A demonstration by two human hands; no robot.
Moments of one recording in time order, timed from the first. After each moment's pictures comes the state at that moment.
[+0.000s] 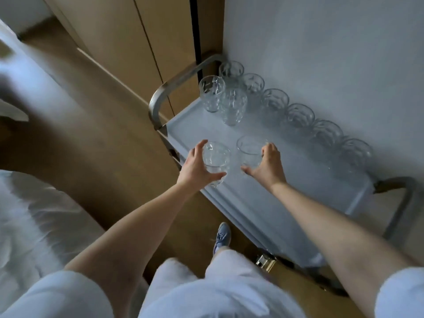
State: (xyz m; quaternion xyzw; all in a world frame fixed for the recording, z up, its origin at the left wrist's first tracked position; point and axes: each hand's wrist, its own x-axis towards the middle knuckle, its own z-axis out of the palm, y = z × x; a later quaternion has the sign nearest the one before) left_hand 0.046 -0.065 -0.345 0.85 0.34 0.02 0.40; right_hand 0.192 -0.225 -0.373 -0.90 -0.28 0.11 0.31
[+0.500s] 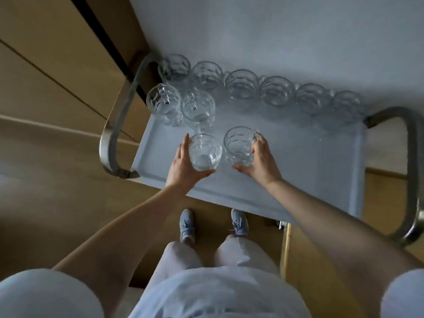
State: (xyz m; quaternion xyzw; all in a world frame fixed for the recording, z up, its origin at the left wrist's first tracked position) left_hand 0.154 0.039 -0.383 0.91 0.17 -0.11 0.37; right_hand 0.211 -0.177 -0.416 -0.94 -0.12 0.11 0.31
